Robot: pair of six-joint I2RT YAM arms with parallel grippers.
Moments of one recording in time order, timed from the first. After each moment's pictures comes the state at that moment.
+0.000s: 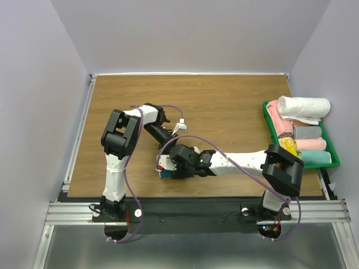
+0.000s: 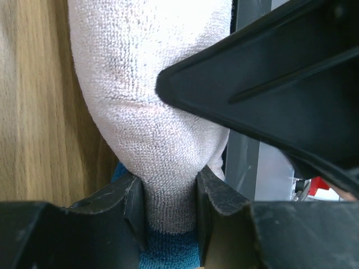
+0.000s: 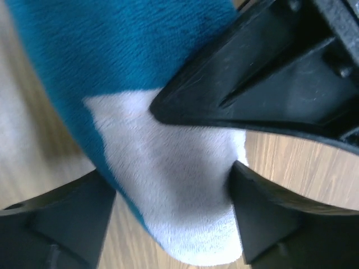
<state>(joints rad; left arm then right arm) -0.42 2.16 1.43 -1.27 1.03 0.97 1.15 1.69 1.03 -0.28 0.22 -0.59</state>
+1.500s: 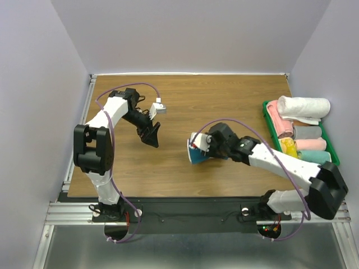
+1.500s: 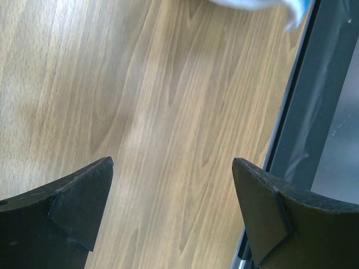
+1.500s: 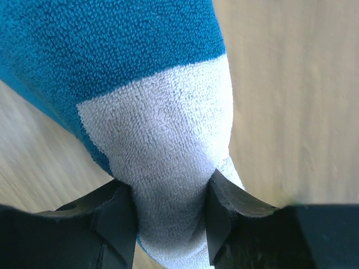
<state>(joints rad) -0.19 1.80 1.42 -1.21 0.82 0.92 0.84 1.30 0.87 -0.46 0.16 -0.68</state>
